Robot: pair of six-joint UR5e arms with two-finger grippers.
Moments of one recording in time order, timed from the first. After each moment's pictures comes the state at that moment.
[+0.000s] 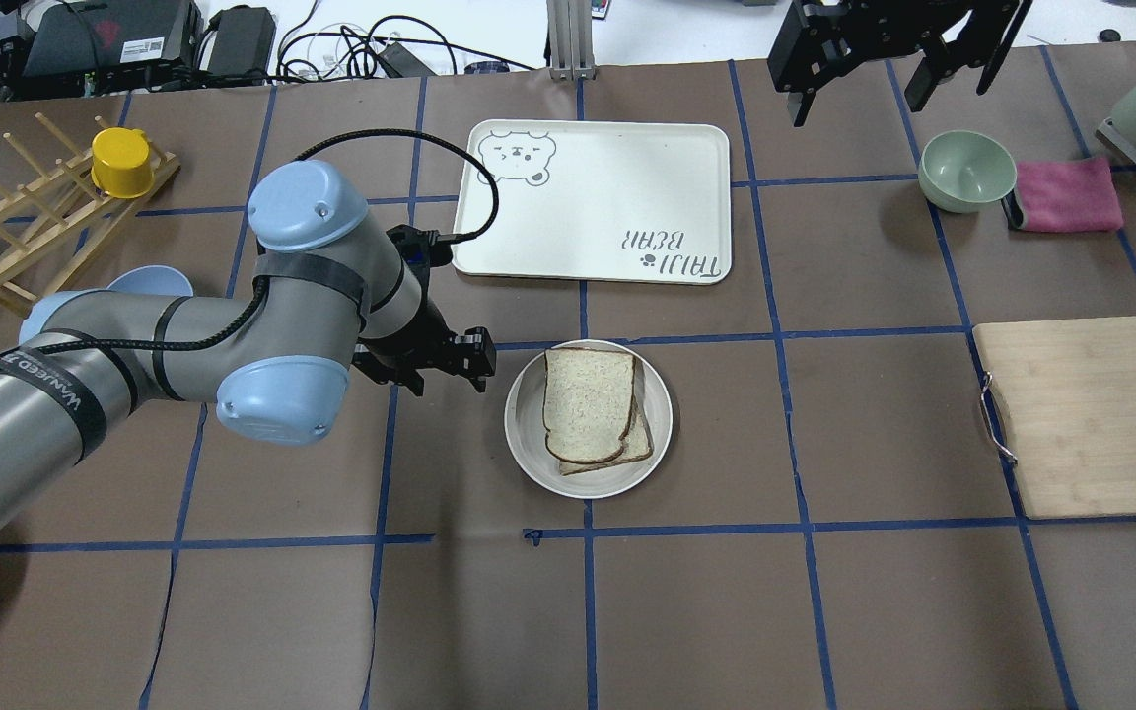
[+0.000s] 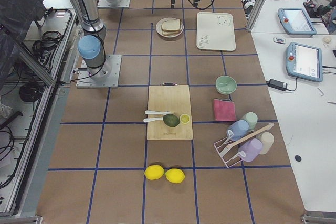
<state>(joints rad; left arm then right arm) -1.70 -1.76 -2.02 -0.98 1.41 -0.11 1.60 -1.44 1.31 -1.51 -1.57 -0.06</state>
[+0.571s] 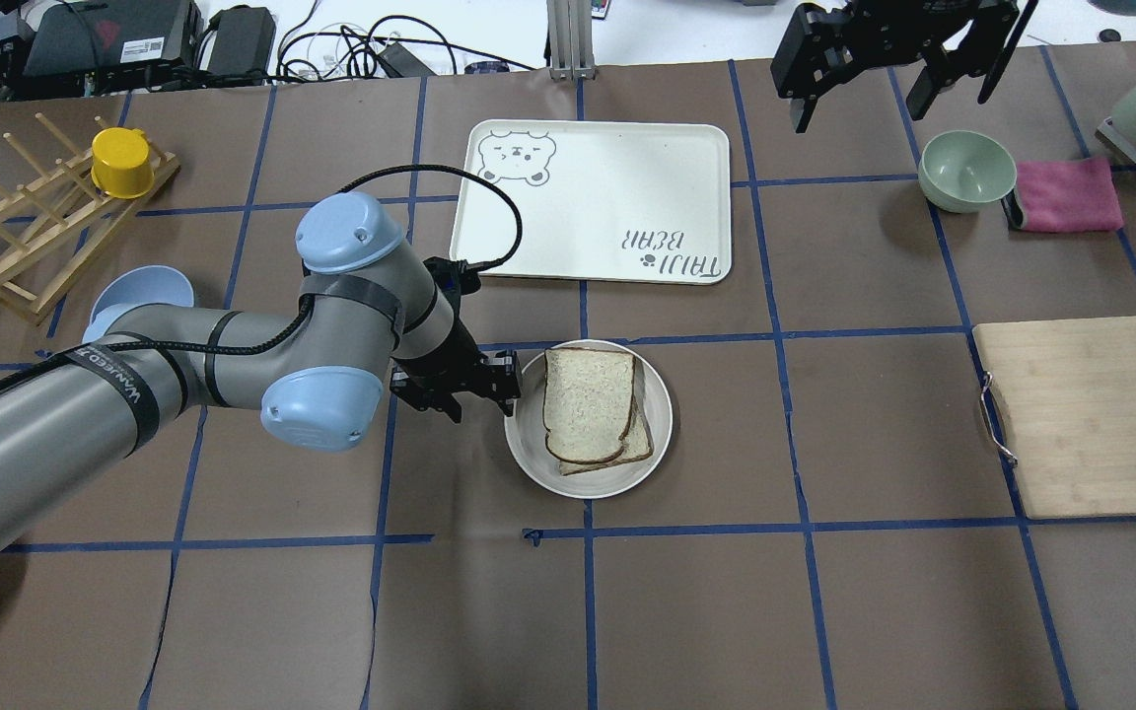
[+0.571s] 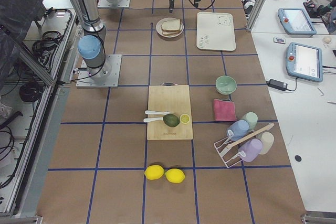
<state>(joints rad) -1.72 -1.86 -2.02 -0.94 1.35 -0.15 1.59 -1.44 1.33 -1.52 -1.56 -0.05</state>
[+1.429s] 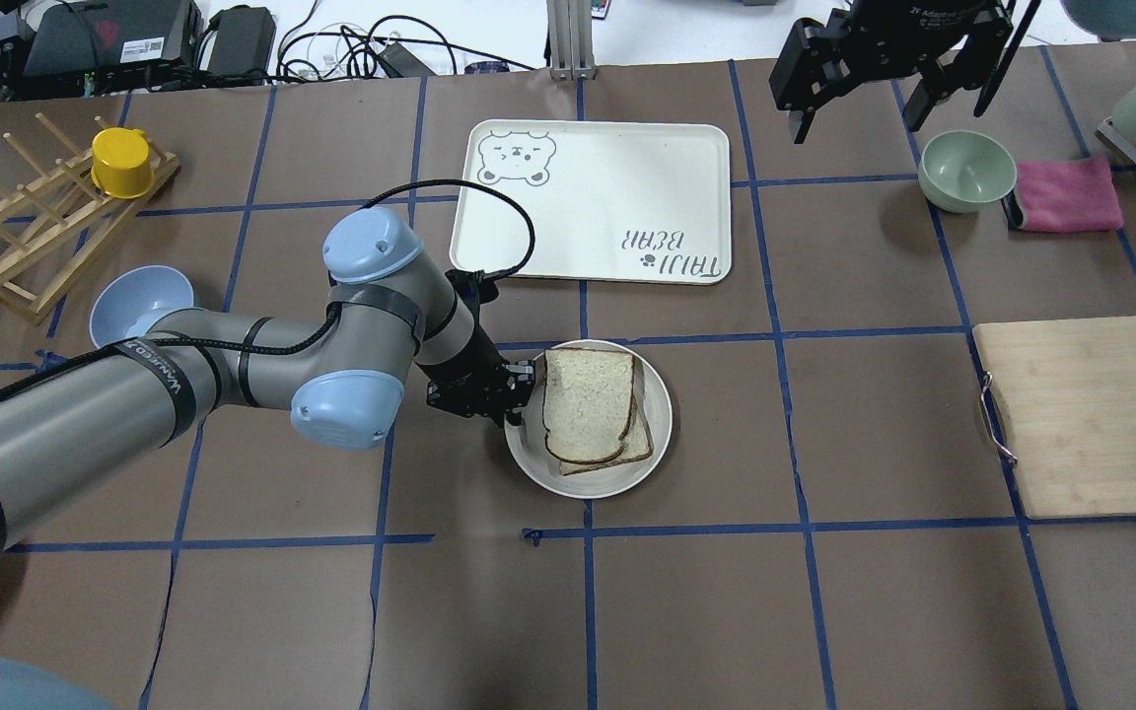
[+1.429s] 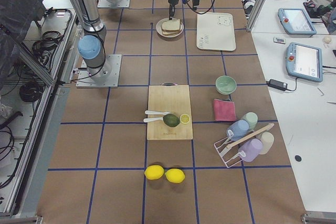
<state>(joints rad) -1.73 -1.92 -2.01 -0.90 1.30 -0.21 1.59 -1.45 1.35 -1.54 -1.56 -0.06</state>
